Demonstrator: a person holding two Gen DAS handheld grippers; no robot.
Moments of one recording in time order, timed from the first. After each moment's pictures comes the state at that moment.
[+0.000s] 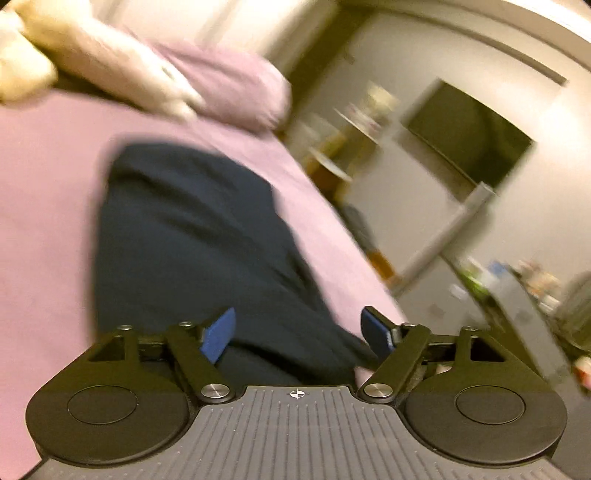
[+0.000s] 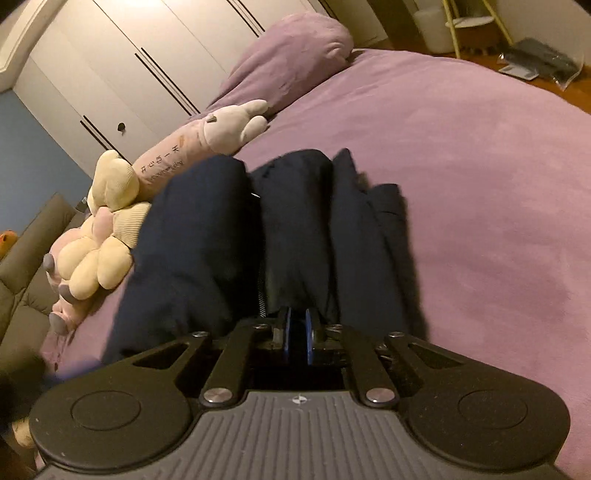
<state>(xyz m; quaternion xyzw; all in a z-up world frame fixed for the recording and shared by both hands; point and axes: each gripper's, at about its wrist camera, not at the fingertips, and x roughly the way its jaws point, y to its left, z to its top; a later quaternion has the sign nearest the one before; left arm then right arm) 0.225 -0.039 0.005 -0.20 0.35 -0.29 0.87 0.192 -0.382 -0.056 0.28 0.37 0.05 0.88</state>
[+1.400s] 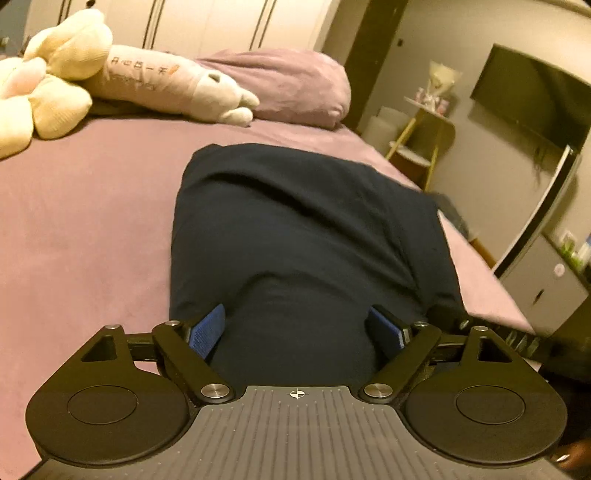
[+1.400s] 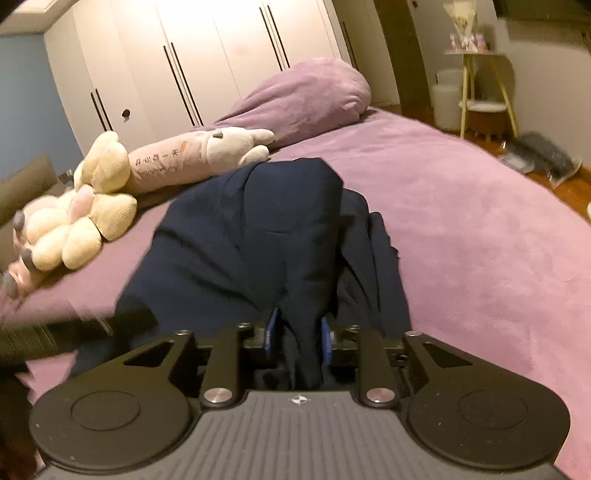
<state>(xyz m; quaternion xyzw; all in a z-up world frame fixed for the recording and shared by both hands) 0.245 -0.095 -0.045 -0.11 0.36 -0.20 0.91 0.207 -0.367 -0.030 0.17 0.33 0.02 0.93</state>
